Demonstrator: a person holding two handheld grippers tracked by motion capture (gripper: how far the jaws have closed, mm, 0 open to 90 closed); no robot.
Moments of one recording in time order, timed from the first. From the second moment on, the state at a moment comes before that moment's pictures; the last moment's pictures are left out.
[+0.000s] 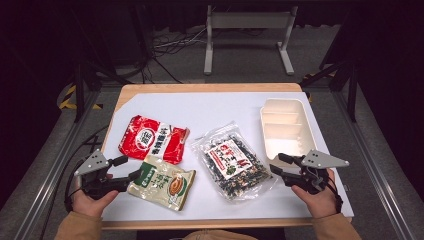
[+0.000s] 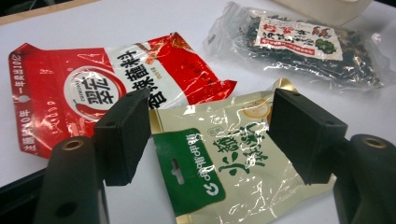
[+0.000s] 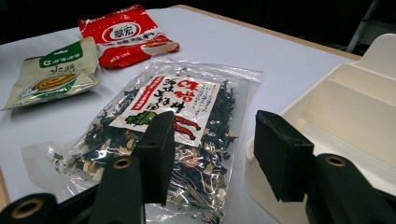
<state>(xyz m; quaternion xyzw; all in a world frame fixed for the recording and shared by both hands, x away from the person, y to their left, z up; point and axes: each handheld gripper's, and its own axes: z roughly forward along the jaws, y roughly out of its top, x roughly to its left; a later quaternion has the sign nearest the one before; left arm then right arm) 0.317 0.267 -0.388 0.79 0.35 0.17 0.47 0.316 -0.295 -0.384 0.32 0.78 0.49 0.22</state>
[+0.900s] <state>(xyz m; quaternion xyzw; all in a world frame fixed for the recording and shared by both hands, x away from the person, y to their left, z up) 0.324 0.265 -0.394 0.82 0.42 0.12 0.38 0.318 -0.289 -0.386 0.32 0.79 0.49 0.21</state>
